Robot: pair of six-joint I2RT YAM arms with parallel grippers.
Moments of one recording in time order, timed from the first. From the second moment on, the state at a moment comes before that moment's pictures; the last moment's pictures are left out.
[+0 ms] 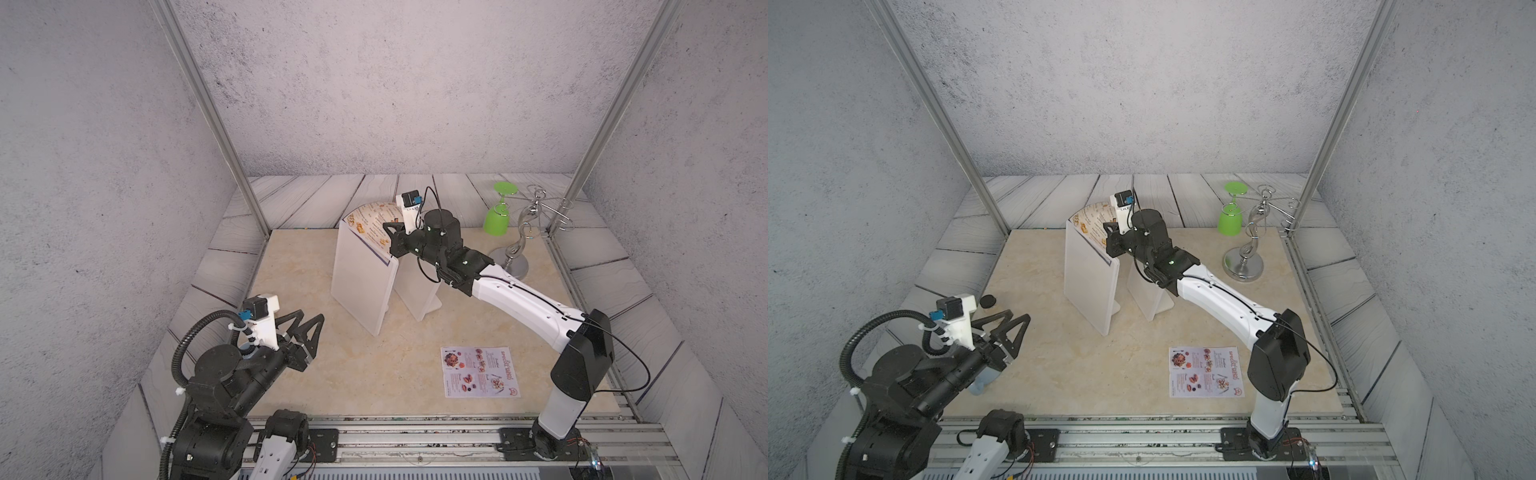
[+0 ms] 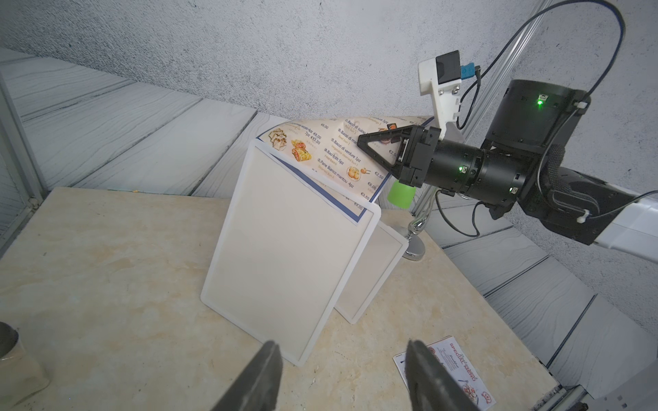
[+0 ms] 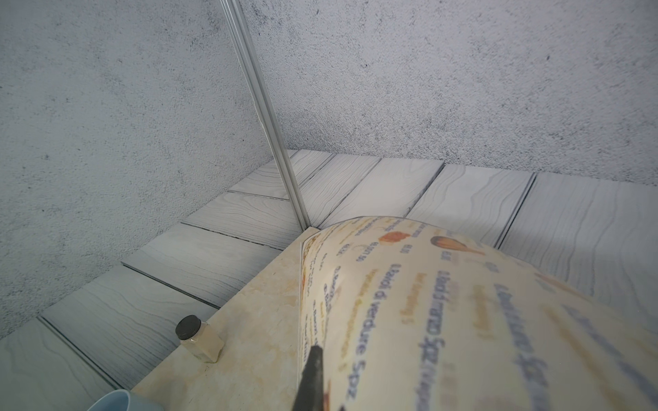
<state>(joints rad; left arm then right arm) -0.18 0.35 0.94 -0.74 0.32 -0.31 0.77 1.76 1.65 -0.05 -0.05 0.22</state>
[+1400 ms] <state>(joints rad) -0.18 0.34 0.91 -0.74 0.33 -0.33 0.79 1.71 1.55 -0.07 -0.04 0.23</state>
